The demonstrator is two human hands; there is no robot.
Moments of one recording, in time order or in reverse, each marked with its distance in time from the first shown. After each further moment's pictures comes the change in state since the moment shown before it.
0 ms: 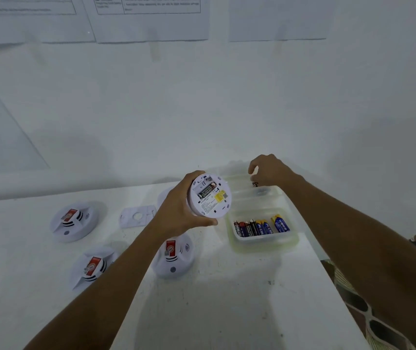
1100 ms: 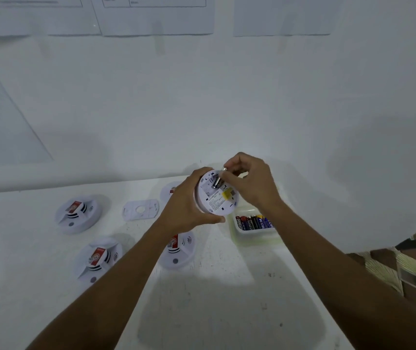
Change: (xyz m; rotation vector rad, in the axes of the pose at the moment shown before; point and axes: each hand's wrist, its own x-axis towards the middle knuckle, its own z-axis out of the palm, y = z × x) left_hand -0.006 0.011 0.008 0.012 0.020 0.061; right_hand -0.093 -0.079 0.014 0.773 0.308 -0.164
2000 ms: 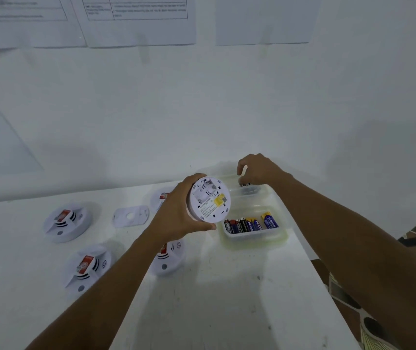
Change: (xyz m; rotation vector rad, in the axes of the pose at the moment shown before) left_hand 0.000 0.008 0.006 0.027 -0.023 -0.013; right_hand 0.087 0.066 -0.049 -0.748 -0.372 0.114
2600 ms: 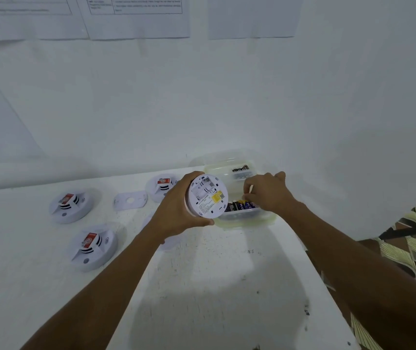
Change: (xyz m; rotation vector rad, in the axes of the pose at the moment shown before) left_hand -0.037 0.014 0.018 -0.028 -0.001 -0.028; right_hand -0.114 0.009 0.037 -0.177 0.159 -0.020
